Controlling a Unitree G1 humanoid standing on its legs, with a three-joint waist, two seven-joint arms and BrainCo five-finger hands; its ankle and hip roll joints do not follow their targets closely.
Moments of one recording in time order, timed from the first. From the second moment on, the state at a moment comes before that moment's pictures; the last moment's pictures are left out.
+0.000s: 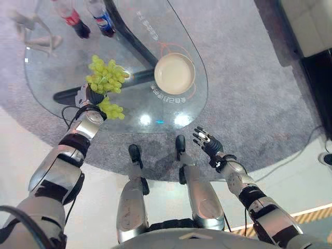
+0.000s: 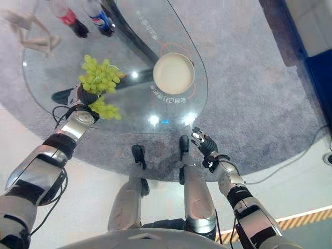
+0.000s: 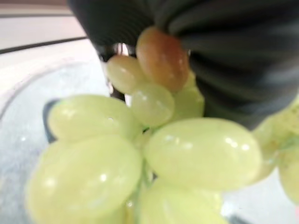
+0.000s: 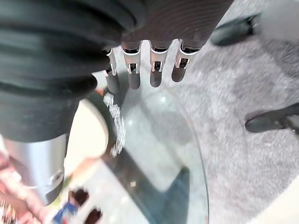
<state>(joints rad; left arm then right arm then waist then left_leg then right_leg) -0.79 0.63 -0.49 0.85 -0.04 0.15 0.46 -0.31 -0.32 0.36 0.76 0.83 -0.15 0.28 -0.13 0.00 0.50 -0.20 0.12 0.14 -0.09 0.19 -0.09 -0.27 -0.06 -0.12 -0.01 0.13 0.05</state>
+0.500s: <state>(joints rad) -0.55 0.92 -0.40 0.28 0.35 0.08 0.11 -0.25 -0.54 0.20 0.30 0.69 0.01 0.39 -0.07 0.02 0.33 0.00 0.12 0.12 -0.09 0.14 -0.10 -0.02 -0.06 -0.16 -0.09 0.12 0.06</state>
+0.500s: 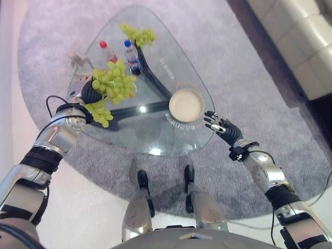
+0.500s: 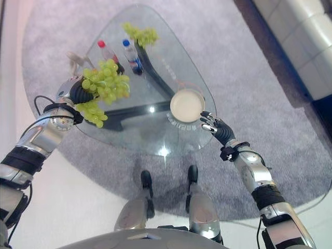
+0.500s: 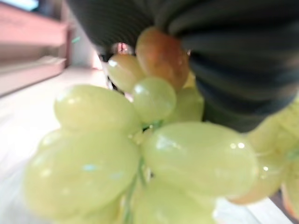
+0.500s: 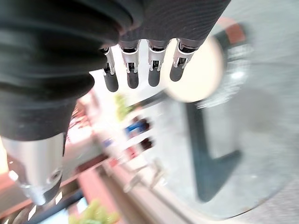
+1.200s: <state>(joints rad) -0.66 1.08 -0.61 -0.10 0.55 -0.31 -0.28 -0.31 -0.67 0.33 0.10 0.81 0.39 0.60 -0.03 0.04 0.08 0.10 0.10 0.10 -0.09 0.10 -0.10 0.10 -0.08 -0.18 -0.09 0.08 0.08</state>
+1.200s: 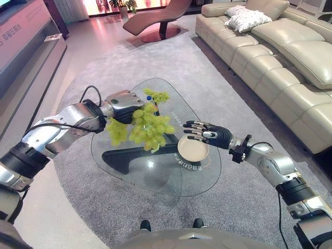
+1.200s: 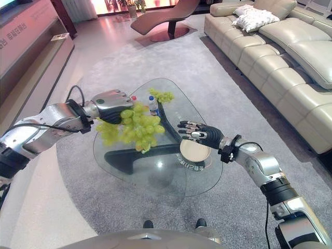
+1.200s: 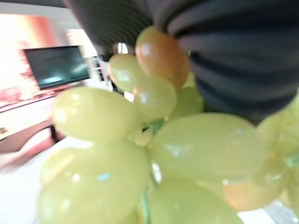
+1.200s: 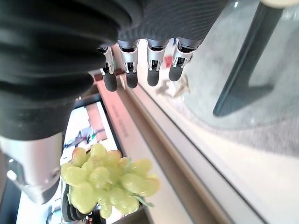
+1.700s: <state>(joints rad) -0.76 1.06 -0.73 -0.18 0.43 -0.30 -0.37 -0.34 -0.68 0.47 0.03 0.89 0.43 0.61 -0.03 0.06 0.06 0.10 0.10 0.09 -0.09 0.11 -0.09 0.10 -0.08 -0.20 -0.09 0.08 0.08</state>
